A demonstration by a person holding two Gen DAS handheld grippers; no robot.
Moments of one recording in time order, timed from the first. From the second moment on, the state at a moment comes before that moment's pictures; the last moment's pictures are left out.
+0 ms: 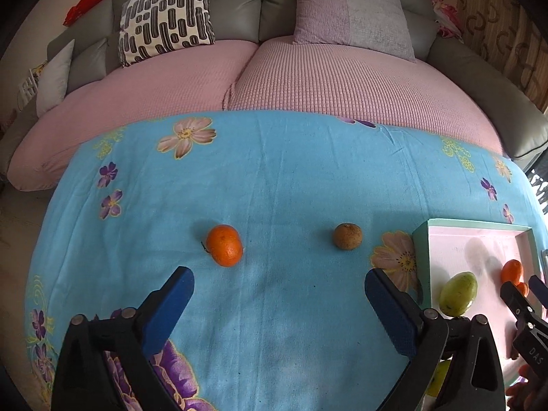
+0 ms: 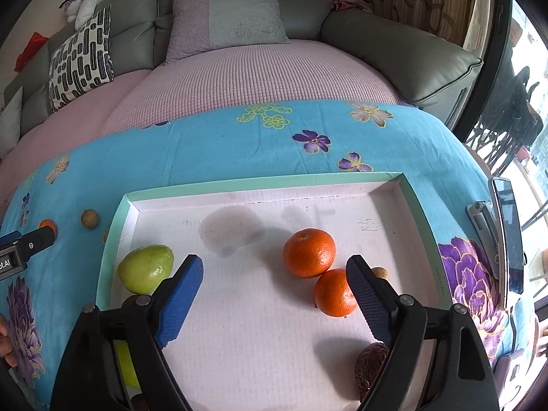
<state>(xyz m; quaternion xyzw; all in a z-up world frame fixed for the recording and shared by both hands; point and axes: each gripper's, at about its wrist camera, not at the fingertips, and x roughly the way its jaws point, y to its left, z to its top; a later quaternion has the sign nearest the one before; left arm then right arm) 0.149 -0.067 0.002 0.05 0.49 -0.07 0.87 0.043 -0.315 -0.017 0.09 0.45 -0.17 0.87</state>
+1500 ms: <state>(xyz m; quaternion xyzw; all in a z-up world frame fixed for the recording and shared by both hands) 0.173 0.081 0.001 -0.10 0.43 0.01 0.90 0.094 -0.167 -0.007 0.01 0.40 0.01 0.92</state>
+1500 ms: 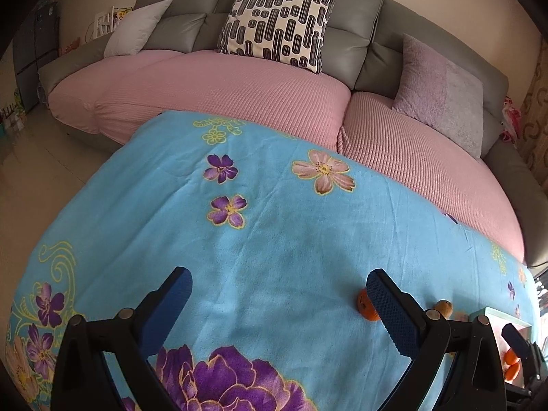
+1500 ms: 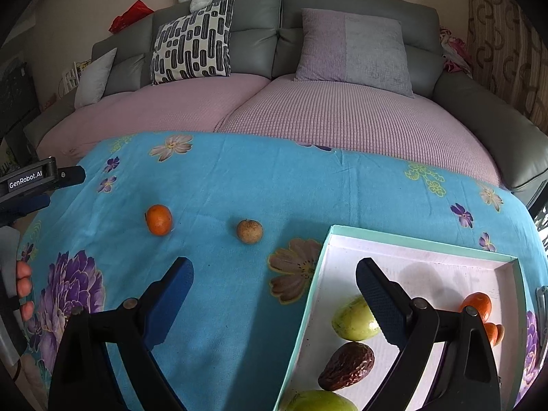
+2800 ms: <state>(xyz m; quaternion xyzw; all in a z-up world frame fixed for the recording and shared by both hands) 0.189 0.020 -0.025 -0.11 0.48 -0.15 0.86 0.166 -0.145 -0.042 -0.02 0.46 0.06 0.89</state>
